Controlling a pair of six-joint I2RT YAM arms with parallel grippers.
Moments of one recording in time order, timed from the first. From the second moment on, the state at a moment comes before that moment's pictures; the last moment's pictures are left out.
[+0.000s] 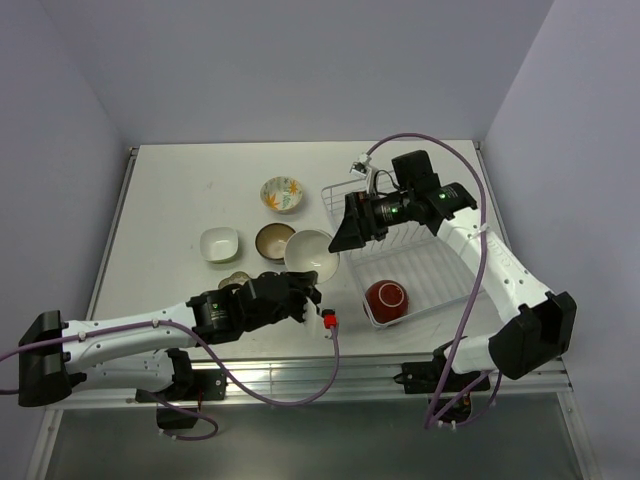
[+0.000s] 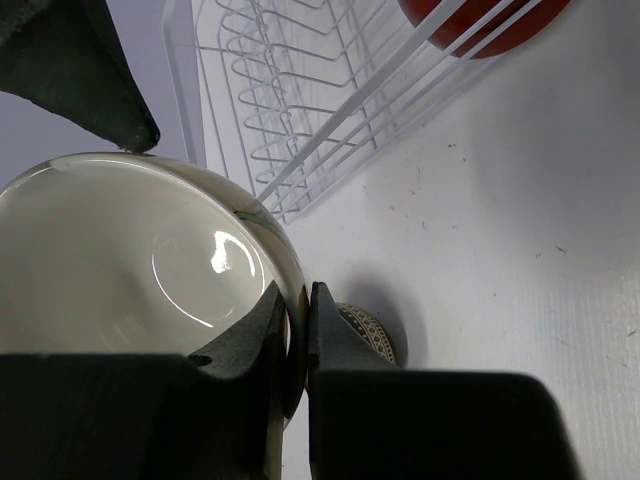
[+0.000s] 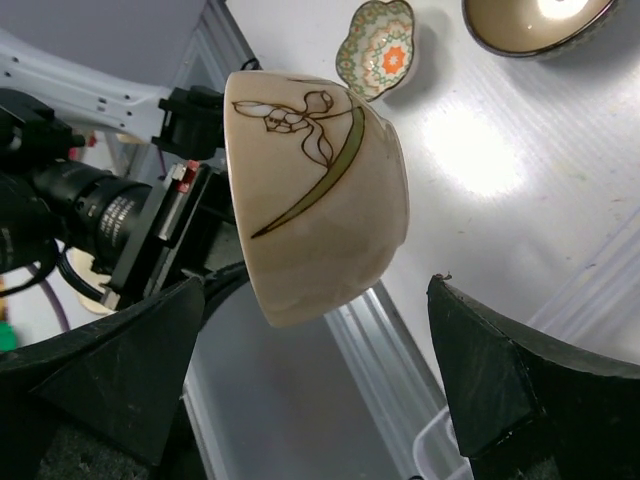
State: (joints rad) left arm -1.23 1.07 0.72 -0.08 -0.21 1.01; right arm 0.39 1.35 1.32 -0.82 -0.90 0.17
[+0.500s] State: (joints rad) left arm -1.24 1.07 0.72 -0.06 -0.21 1.00; right arm 0.44 1.38 1.30 -0.75 -0.94 0.32
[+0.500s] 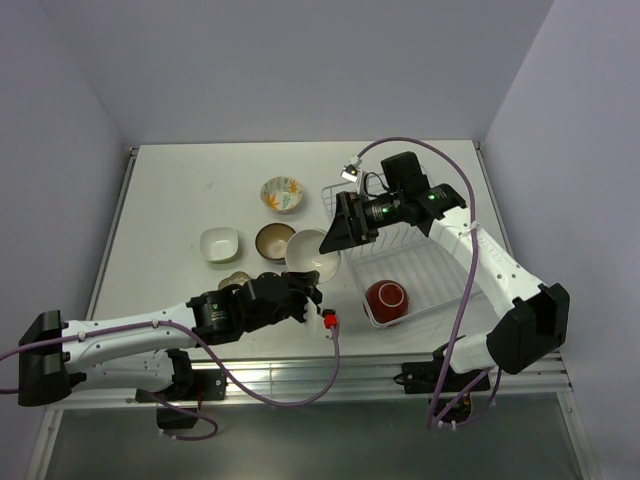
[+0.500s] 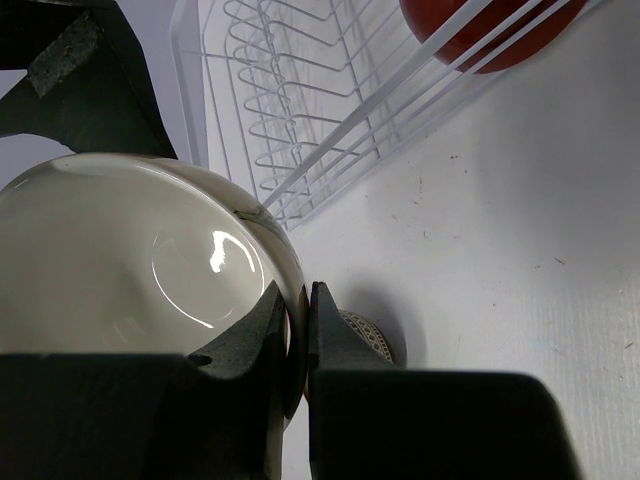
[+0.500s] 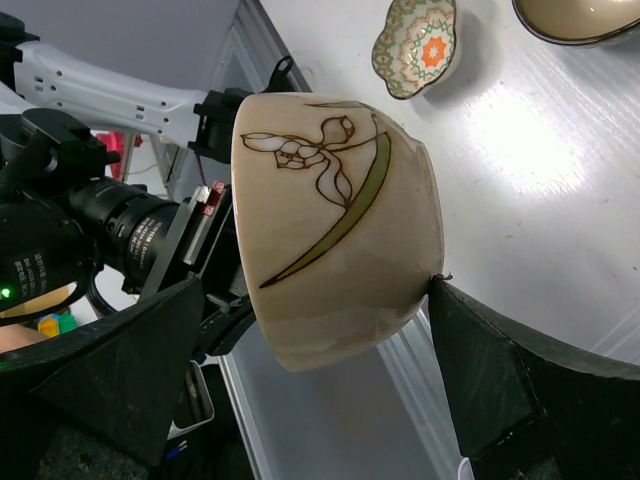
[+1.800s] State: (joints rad) left arm -1.25 1.02 0.72 -0.01 -0.21 0.98; right arm 0.46 1.44 1.30 -0.72 -1.04 0.33
